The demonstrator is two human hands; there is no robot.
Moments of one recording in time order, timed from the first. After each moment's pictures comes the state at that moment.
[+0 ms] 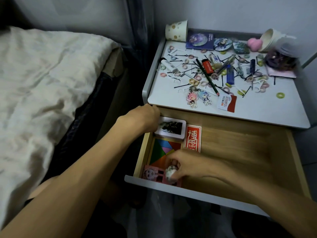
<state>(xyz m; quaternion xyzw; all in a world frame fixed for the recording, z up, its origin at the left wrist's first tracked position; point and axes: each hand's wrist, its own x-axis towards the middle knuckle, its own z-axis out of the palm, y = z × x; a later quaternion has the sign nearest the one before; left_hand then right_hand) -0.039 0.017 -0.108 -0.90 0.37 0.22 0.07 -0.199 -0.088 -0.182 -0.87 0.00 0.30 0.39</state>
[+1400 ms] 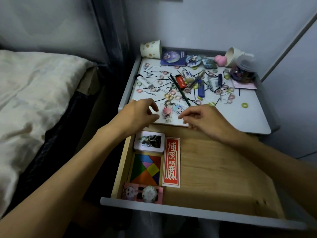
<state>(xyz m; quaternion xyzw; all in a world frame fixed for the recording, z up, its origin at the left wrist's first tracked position) -0.050 -0.014 -0.063 -0.87 0.39 0.19 -0.25 -0.186 -0.197 -0.085 -0.88 0.17 -0.03 0.43</state>
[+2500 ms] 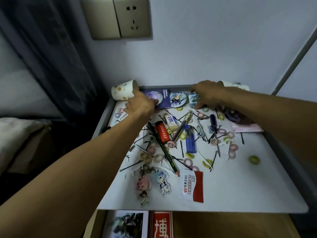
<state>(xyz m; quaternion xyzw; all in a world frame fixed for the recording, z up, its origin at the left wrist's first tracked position) 0.115 -0.271 -0.112 -0.93 0.10 0.08 -0.35 -0.013 -0.437 -0.068 -0.97 0.25 0.07 0.02</state>
